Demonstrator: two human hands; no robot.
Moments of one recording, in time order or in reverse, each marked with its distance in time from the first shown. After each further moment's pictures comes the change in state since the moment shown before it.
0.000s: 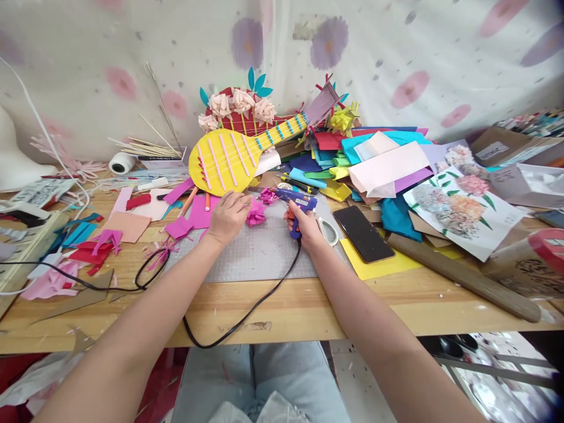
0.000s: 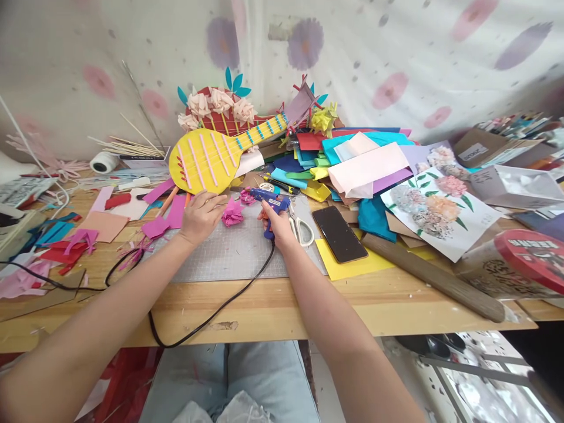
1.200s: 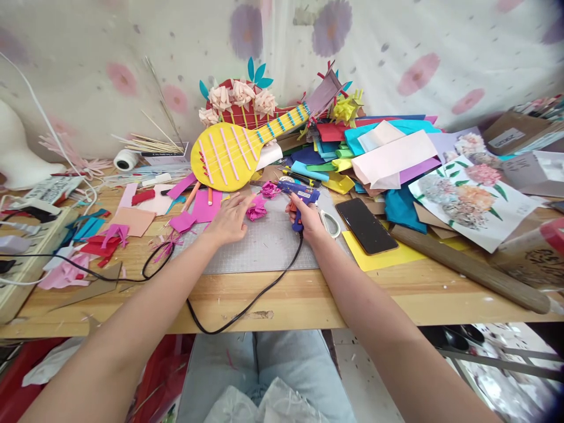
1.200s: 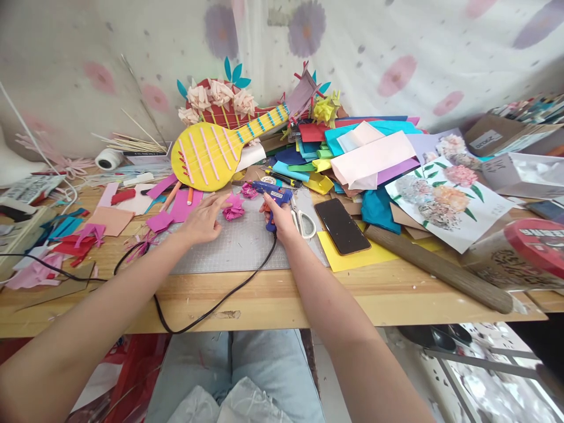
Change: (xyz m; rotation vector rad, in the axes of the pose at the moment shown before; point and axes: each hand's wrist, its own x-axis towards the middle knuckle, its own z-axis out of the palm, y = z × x) left_hand -0.018 0.003 -0.008 0.068 -0.323 0.033; right_hand 0.001 0.000 -0.002 0.011 0.001 0.008
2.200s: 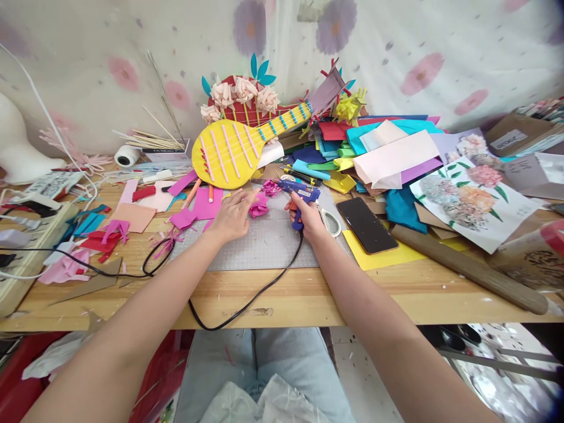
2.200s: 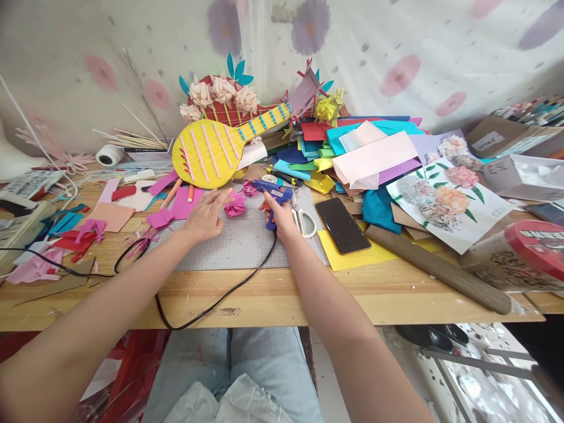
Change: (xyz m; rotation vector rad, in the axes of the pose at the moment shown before) left_hand 0.001 0.007 -0.001 0.024 0.063 0.014; right_hand 0.002 0.005 -0.002 0.006 -0.024 -0.014
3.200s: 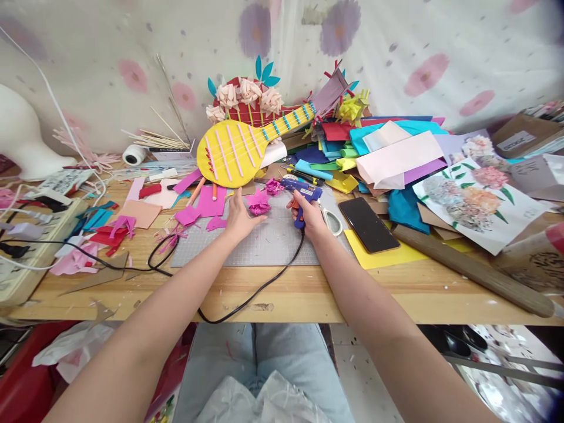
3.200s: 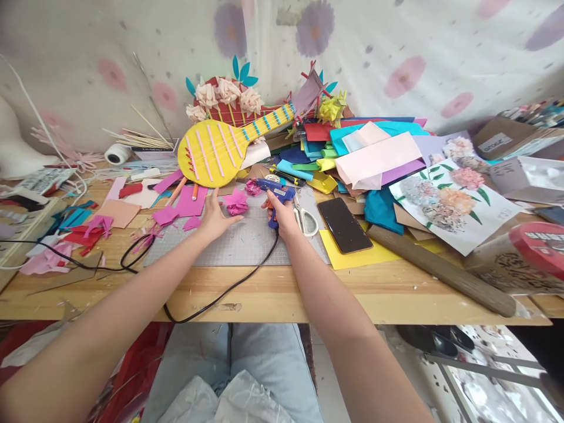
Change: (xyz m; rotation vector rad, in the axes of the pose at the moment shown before) left_hand 0.002 0.010 0.041 -0.398 0.261 -0.589; right_hand -0.001 -0.003 0.002 0.029 0.028 -0.013
